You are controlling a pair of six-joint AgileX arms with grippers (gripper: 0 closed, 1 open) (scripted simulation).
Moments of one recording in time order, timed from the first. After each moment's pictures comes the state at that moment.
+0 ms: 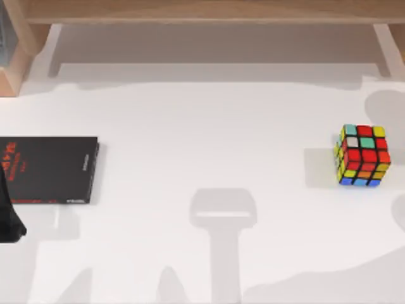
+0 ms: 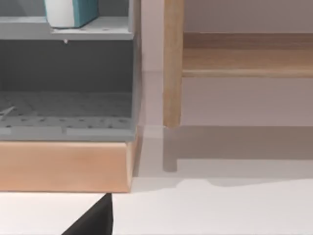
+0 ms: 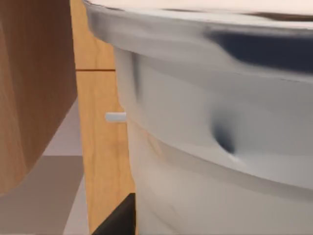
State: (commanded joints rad) left arm 0.00 0.00 0.00 0.00 0.00 0.00; right arm -0.39 2.21 0.82 1.41 -0.34 0.01
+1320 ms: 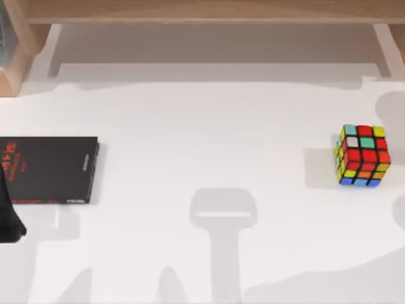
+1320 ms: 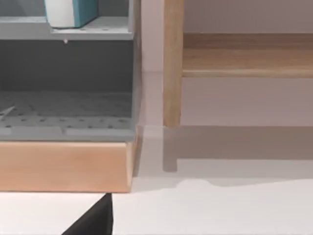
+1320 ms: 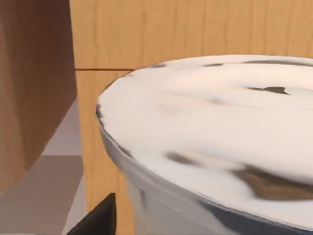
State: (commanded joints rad) left arm 0.00 0.00 0.00 0.00 0.00 0.00; right arm -0.39 2.21 0.81 1.41 -0.35 0.01
